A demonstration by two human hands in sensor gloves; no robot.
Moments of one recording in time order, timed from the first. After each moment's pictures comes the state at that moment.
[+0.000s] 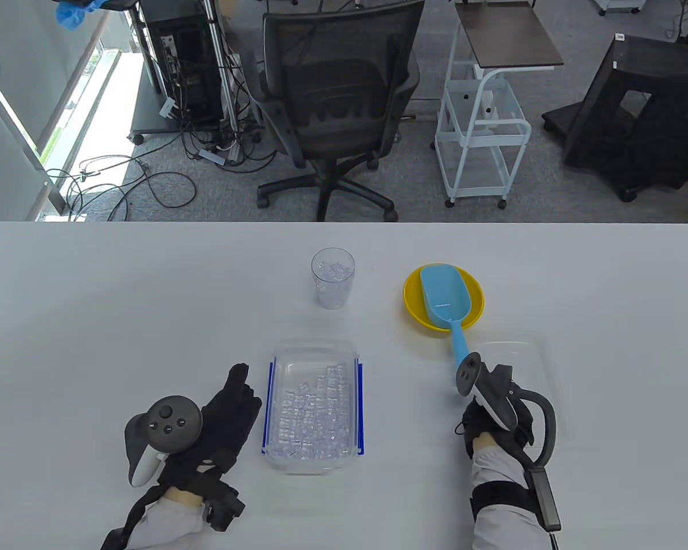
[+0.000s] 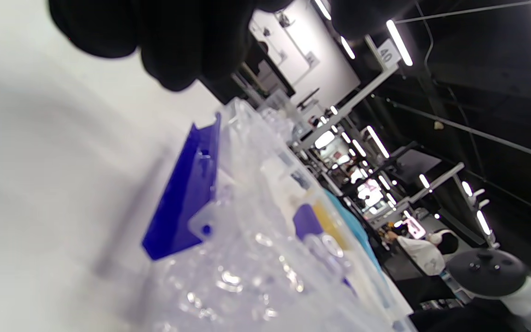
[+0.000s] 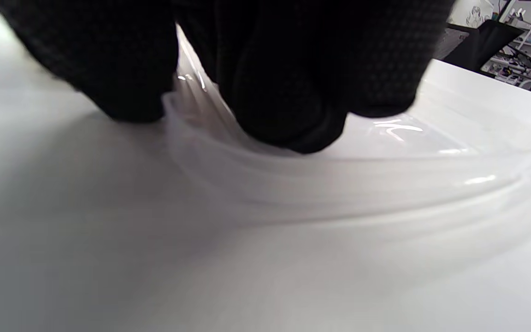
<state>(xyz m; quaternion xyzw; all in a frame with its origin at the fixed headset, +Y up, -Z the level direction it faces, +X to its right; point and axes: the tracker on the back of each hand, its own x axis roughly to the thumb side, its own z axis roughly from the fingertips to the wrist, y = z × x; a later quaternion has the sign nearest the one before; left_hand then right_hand) -0.230 -0.718 -0.233 -0.05 -0.09 0.41 0.91 0.209 -0.745 -0.316 0.16 -0.11 -0.98 0.06</state>
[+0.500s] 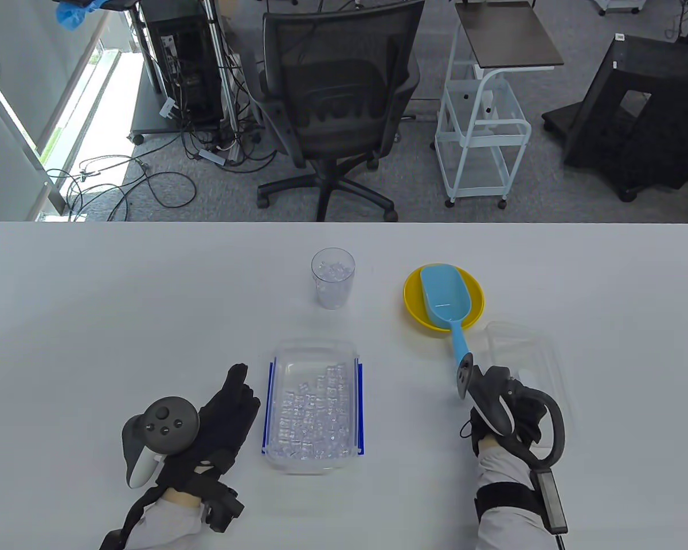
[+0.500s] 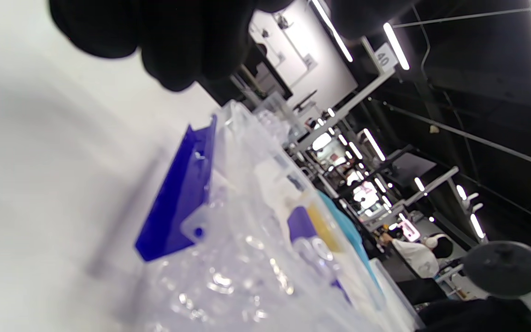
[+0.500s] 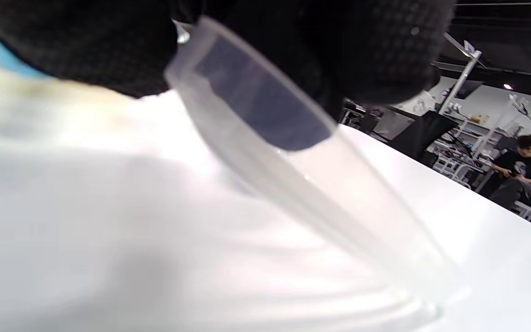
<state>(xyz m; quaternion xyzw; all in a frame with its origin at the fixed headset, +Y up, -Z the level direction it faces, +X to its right) -0.232 -0.717 -0.232 -0.05 -0.10 0.42 0.90 0.213 -0.699 -0.306 0.19 -0.02 -0.97 0.14</state>
